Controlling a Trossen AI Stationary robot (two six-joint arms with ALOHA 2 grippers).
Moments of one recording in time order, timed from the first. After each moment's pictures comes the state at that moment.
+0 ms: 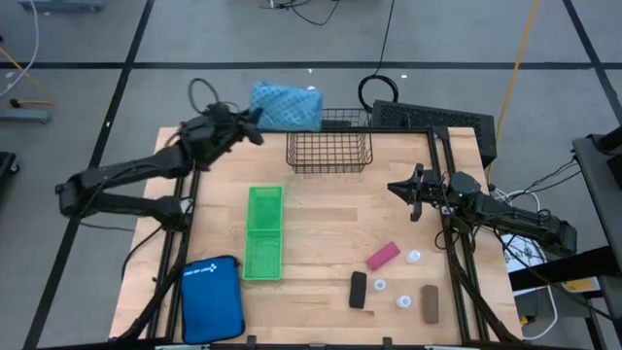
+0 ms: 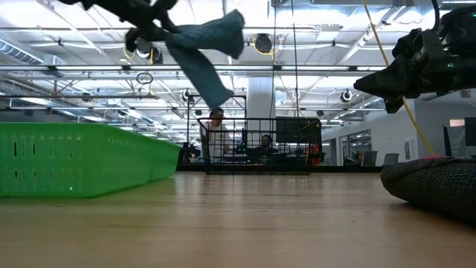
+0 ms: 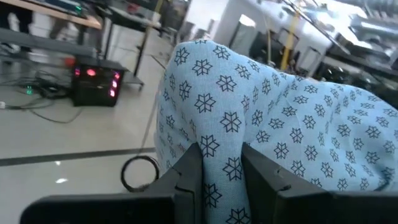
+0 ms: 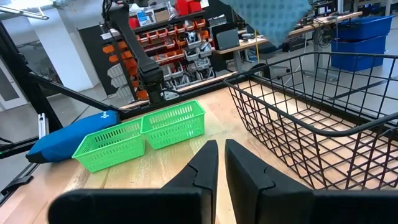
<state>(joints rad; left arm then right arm) 0.39 1.04 0.85 0.17 -0.47 -0.41 -0.38 0.16 0.02 0.13 -0.18 0.24</state>
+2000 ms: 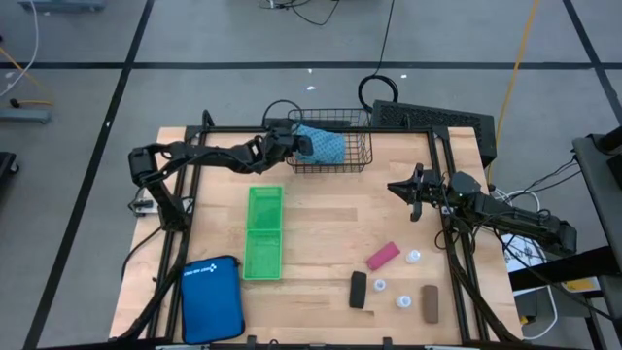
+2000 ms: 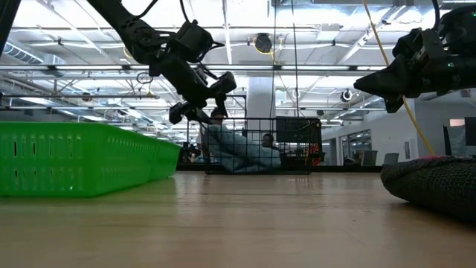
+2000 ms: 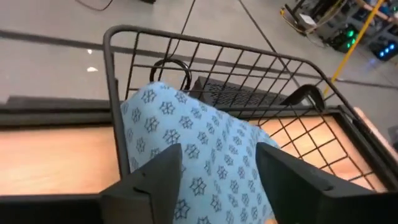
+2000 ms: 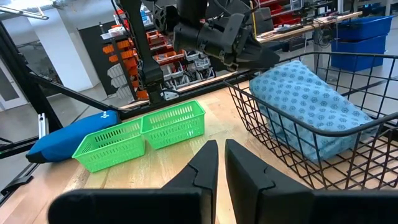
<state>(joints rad) 0.40 1.71 1.00 0.22 -0.45 -0.77 -0.38 0.17 0.02 0.13 -0.18 0.24</state>
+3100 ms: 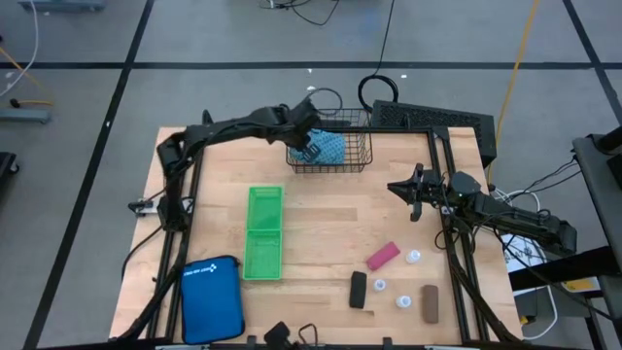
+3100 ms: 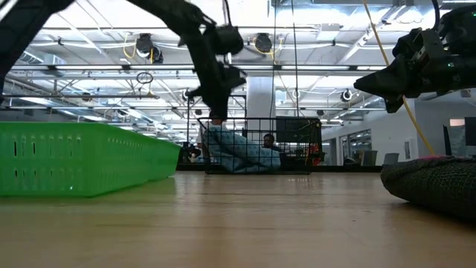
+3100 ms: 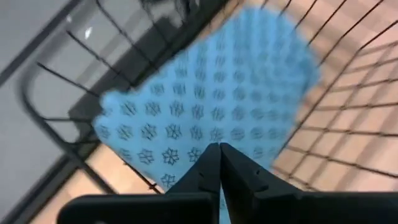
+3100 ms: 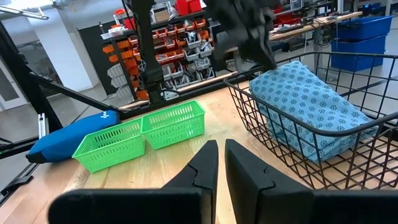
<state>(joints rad) 0.48 1.96 1.68 -0.77 -0.17 -0.17 -0.38 0.17 0.02 0.13 -0.18 0.24</state>
